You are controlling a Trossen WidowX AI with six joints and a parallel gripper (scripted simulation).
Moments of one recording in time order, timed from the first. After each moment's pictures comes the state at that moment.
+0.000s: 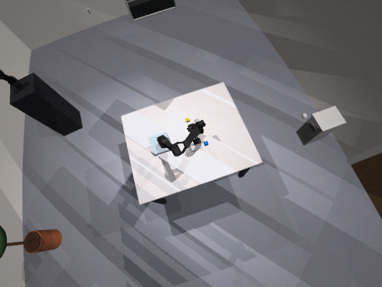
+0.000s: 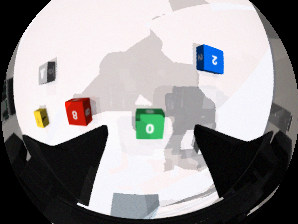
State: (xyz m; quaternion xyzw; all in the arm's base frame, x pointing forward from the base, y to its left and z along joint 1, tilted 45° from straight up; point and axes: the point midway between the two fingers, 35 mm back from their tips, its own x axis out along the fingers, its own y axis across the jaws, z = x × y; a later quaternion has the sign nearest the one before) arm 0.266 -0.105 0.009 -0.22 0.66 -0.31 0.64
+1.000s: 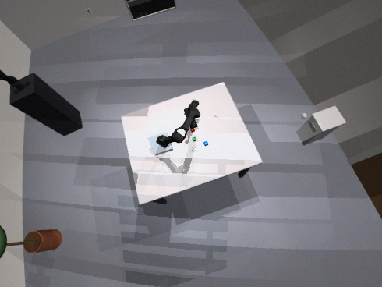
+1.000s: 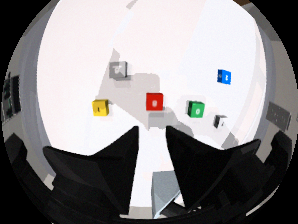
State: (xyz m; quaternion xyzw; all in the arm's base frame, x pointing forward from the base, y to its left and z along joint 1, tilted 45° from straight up) arm 0.297 0.034 0.001 -0.21 0.67 -0.31 0.64
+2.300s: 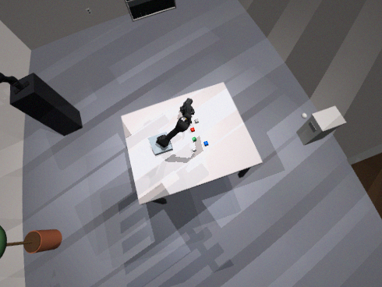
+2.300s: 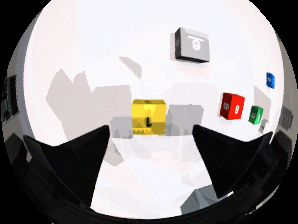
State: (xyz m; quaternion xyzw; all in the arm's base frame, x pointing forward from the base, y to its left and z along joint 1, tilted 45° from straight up) arm 0.276 0.036 -0.146 -0.21 0.67 -0.31 0.64
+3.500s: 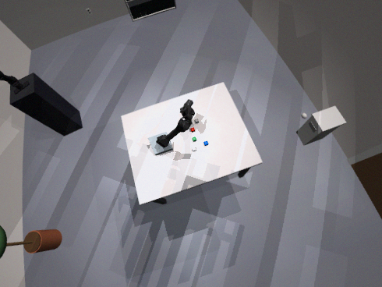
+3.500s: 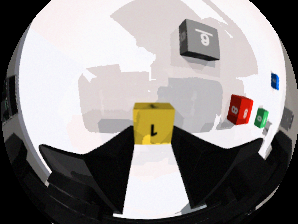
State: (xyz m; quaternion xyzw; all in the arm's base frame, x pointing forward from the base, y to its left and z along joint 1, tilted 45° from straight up) arm 0.273 0.023 -0.158 -0.21 0.67 -0.31 0.64
